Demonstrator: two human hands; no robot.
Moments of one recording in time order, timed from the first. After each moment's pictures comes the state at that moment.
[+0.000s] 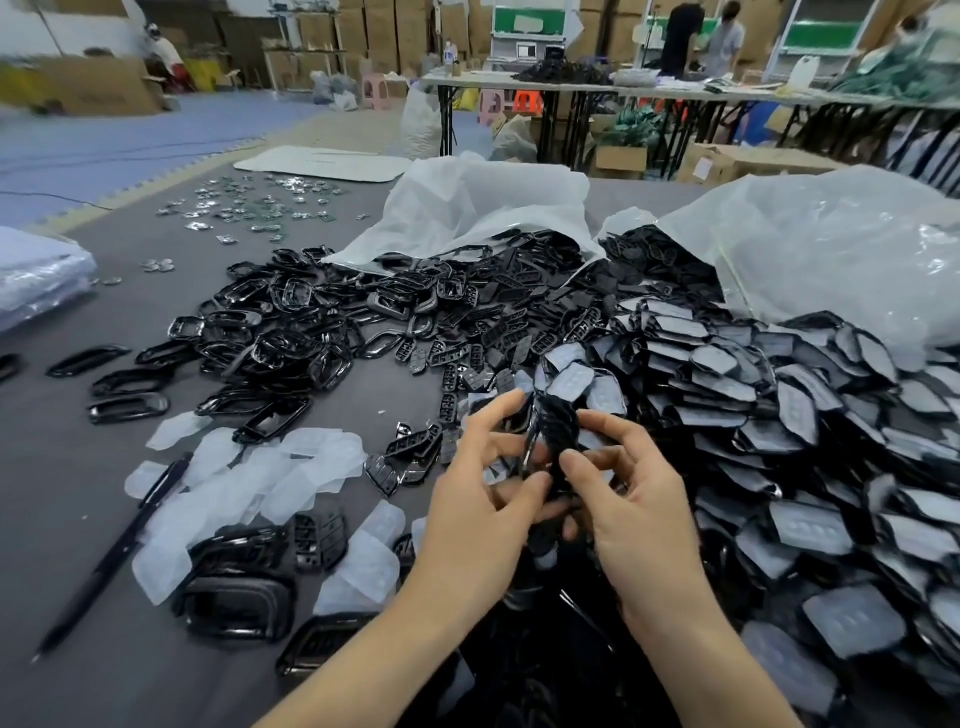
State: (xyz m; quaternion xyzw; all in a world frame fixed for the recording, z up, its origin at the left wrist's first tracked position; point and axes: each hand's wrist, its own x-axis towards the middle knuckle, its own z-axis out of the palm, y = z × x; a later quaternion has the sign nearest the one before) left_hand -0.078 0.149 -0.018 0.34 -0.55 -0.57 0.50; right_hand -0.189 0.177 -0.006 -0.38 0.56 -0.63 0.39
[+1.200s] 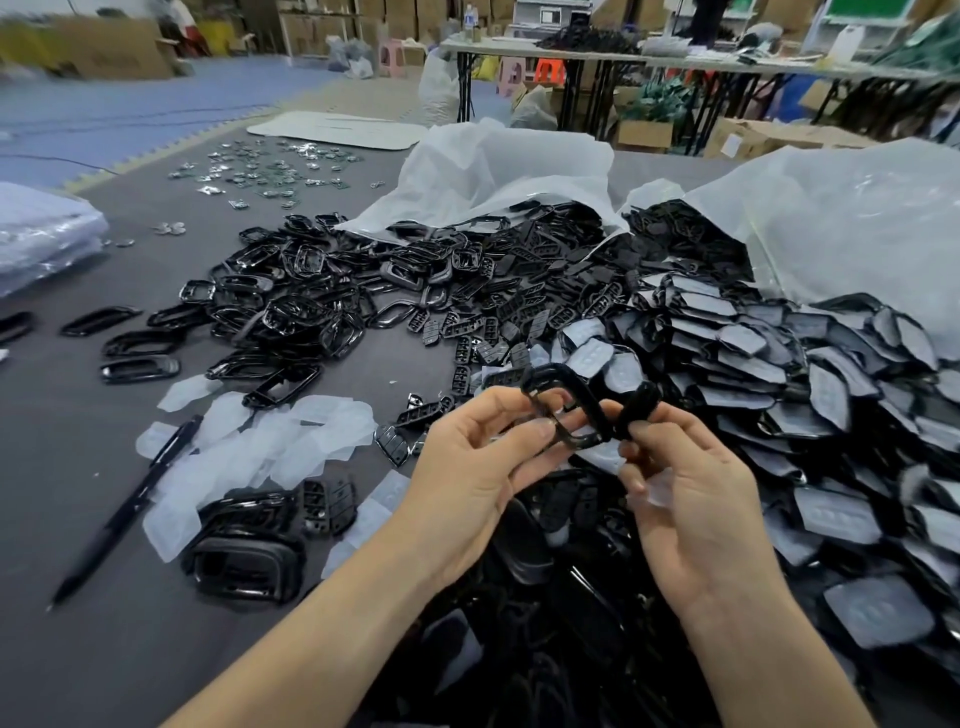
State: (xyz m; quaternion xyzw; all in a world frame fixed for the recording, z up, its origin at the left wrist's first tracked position) left_hand -0.072 0.139 -0.002 0.25 -0.35 -0.74 0.52; right_hand -0.201 0.177 0.011 -0.17 0.48 -0.70 0.50
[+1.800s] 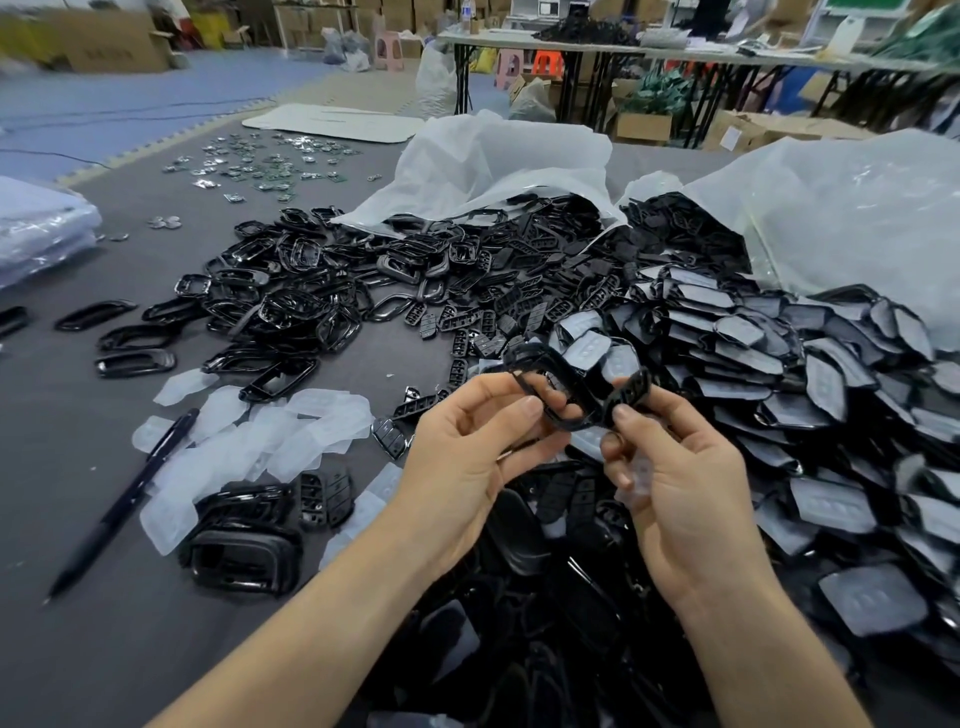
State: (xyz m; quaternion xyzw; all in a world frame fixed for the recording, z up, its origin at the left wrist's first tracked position) left_hand -0.067 0.137 -0.005 0.24 -0.37 -0.73 0.53; right_hand -0.196 0.179 0.009 -0.23 0.48 -0.69 0.48
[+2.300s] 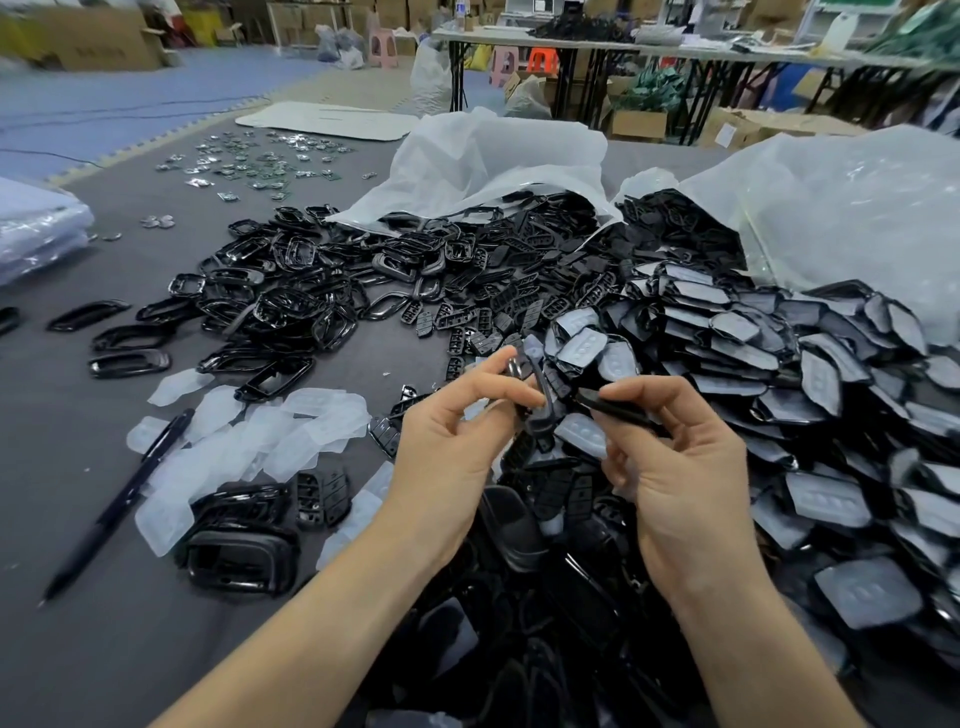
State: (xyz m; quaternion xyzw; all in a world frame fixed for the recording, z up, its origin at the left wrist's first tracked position) left_hand -0.066 0.135 -0.006 0.31 -0.47 -0.61 0.56; right_hand -0.195 0.179 0.007 -0.36 0.47 -0.69 0.41
